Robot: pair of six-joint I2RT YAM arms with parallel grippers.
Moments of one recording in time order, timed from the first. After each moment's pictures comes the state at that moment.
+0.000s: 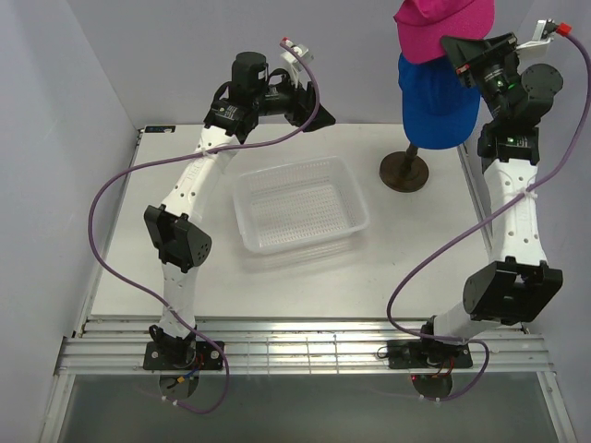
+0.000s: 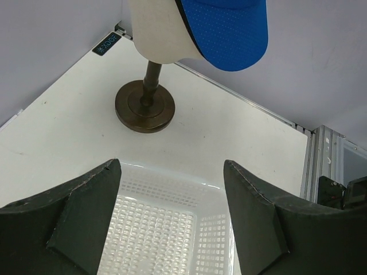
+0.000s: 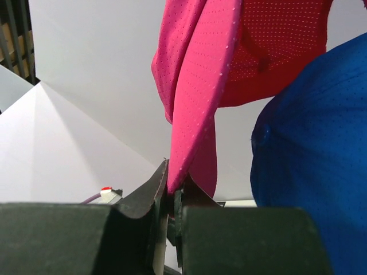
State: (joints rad) left arm -0.45 2.11 2.40 -0.50 0.75 -0.08; right arm -0.11 1.56 1.74 0.22 -0.47 1.10
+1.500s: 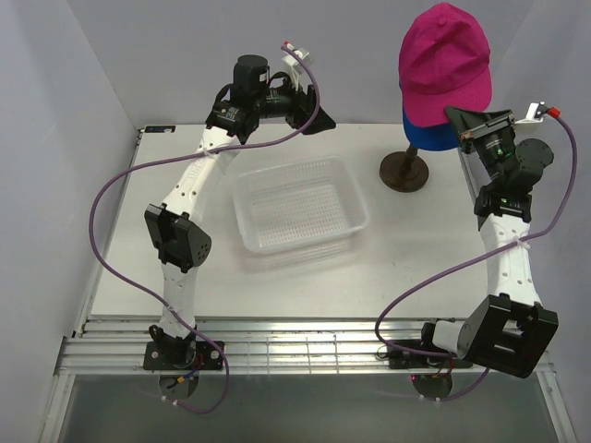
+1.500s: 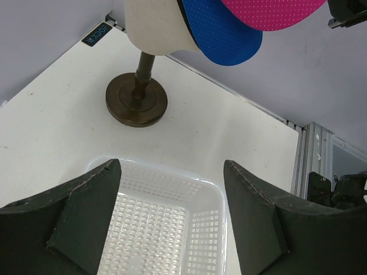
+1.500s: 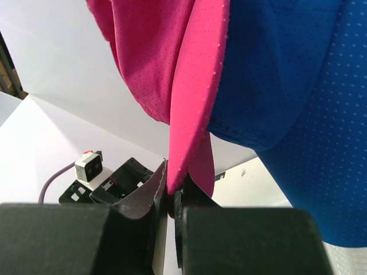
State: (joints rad) left arm -0.45 2.10 2.36 -0.49 0.78 -0.11; right arm -0.26 1.23 1.08 0.45 -0.56 1.26
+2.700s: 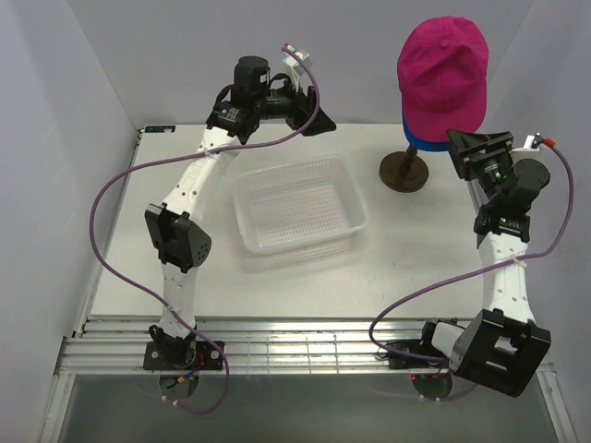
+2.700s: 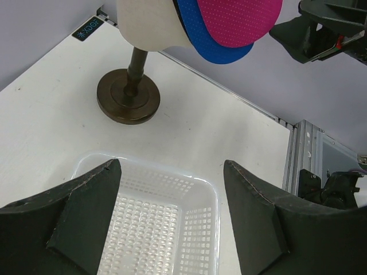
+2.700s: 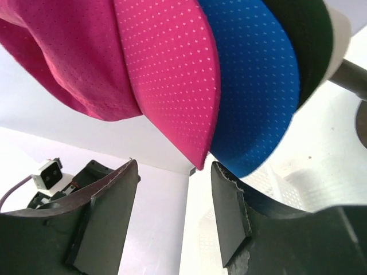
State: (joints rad) left arm -0.45 2.10 2.35 -0.49 0.80 -0.13; right arm -0.32 1.13 0.91 0.33 -0.54 1.22
